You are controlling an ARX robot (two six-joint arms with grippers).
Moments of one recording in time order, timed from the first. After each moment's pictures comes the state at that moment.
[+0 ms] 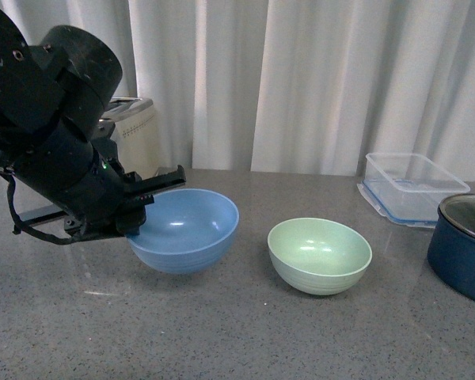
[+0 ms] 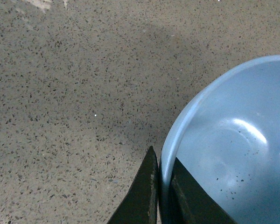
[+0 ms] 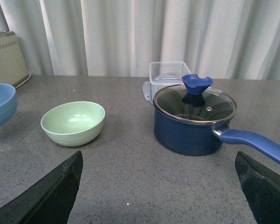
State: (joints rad) left arm -0.22 1.94 1.35 -0.22 -0.07 -0.43; right arm 0.00 0.00 0.01 0.00 0.00 0.00
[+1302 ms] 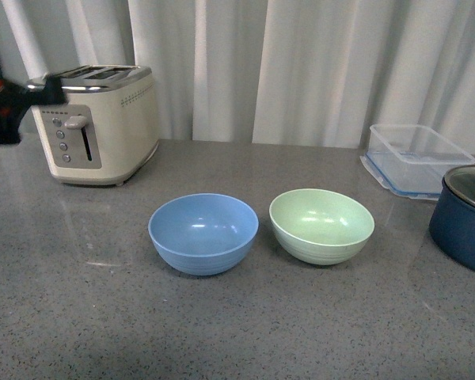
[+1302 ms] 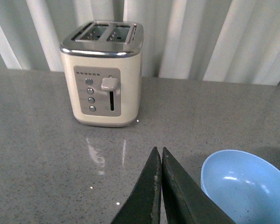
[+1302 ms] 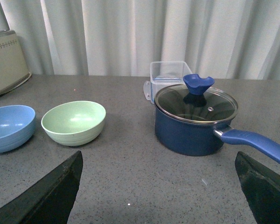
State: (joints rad) left arm -0.15 1.36 0.52 0.80 -0.15 -0.02; right arm 0.00 0.00 0.01 0.00 0.00 0.00
